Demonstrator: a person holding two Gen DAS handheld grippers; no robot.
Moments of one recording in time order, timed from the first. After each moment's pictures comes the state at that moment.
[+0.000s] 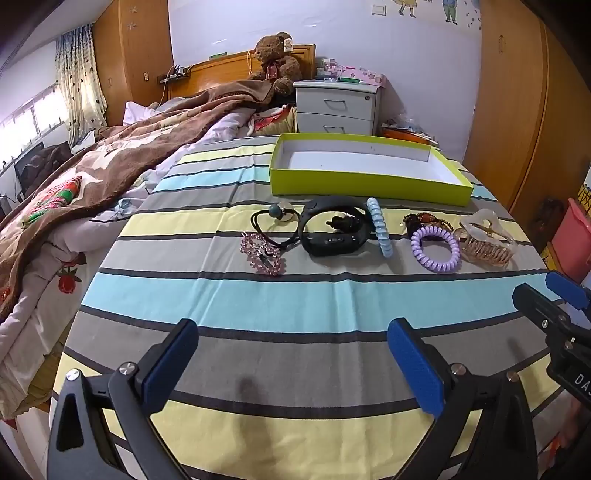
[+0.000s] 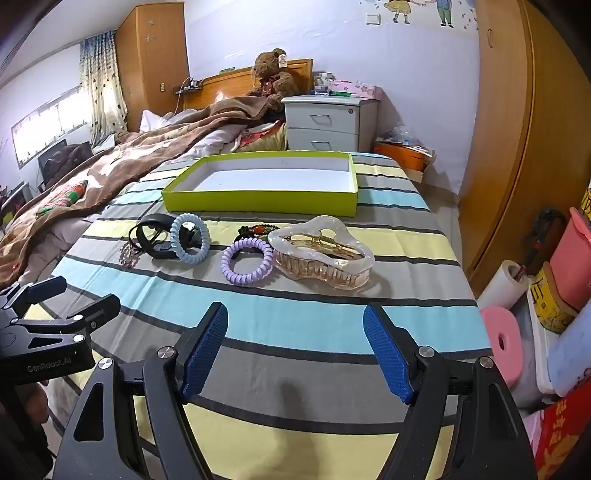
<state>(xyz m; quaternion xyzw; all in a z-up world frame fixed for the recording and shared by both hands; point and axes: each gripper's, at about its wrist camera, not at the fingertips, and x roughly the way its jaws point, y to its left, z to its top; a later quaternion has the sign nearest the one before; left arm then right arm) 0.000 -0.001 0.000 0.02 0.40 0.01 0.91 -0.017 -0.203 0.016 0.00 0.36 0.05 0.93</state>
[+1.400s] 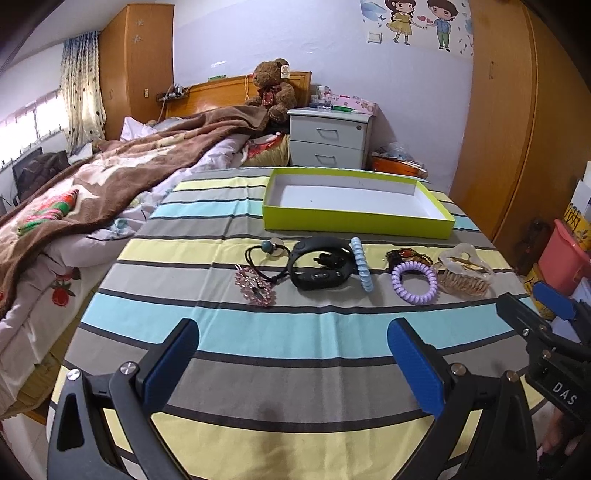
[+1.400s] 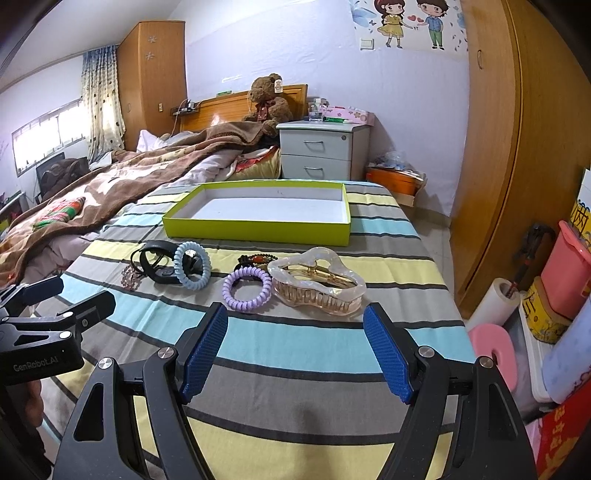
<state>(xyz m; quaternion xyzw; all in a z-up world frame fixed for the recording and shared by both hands) -0.008 0.000 0.021 -0.01 0.35 -0.02 0.94 -0.026 -0.199 0.031 0.00 0.31 0.03 0.95</state>
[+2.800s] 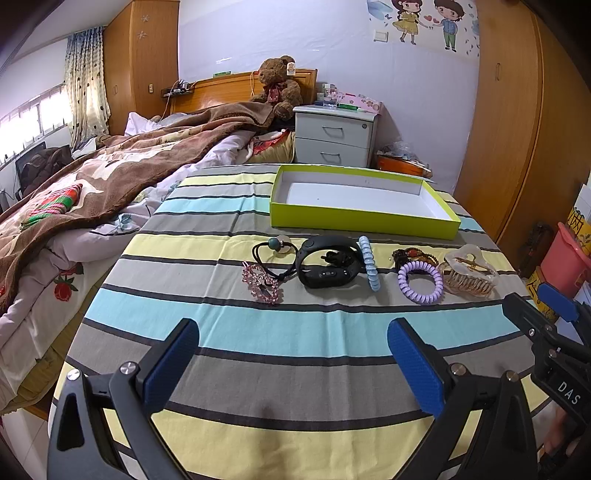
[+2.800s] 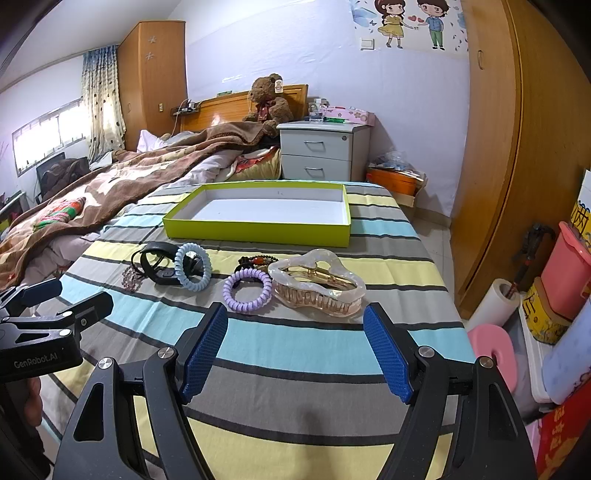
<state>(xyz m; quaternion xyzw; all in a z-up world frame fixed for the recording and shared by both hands) -0.009 0.006 0.018 -0.01 0.36 -0.01 0.93 -0.026 -0.199 0.032 0.00 0.31 0.03 0.95</state>
